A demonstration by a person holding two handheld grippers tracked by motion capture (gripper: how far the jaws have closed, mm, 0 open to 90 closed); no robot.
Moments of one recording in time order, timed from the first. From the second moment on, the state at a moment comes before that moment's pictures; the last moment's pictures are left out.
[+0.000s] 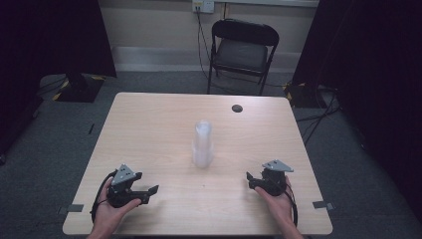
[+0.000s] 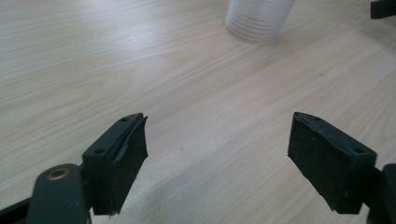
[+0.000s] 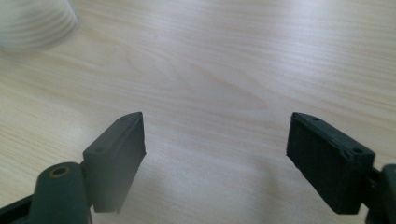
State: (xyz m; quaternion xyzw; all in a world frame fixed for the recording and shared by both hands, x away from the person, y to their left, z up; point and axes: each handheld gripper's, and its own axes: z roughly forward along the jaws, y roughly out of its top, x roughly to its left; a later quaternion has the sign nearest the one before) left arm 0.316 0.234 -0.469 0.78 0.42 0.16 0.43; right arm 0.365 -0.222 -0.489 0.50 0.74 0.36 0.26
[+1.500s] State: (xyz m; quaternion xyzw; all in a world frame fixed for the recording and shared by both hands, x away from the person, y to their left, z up) left arm 0.314 0.228 -0.467 0.79 0.42 0.16 0.43; right arm 0.362 -0.173 -0.422 0.37 0.76 0.50 0.19
